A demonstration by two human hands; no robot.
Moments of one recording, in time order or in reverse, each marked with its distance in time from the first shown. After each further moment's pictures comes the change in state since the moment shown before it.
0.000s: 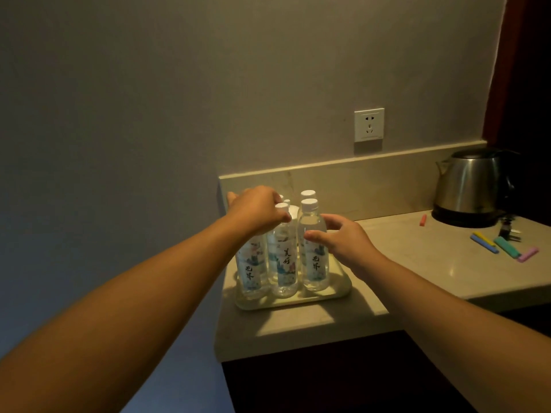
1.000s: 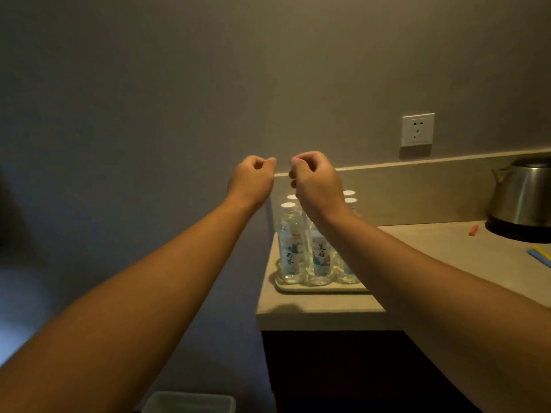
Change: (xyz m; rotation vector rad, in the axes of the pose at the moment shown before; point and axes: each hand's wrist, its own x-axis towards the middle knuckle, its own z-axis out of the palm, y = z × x) left_hand -0.056 -0.027 -0.078 -0.674 0.424 -0.262; right_hand -0.045 -0.146 0.102 0.137 0.103 -0.361
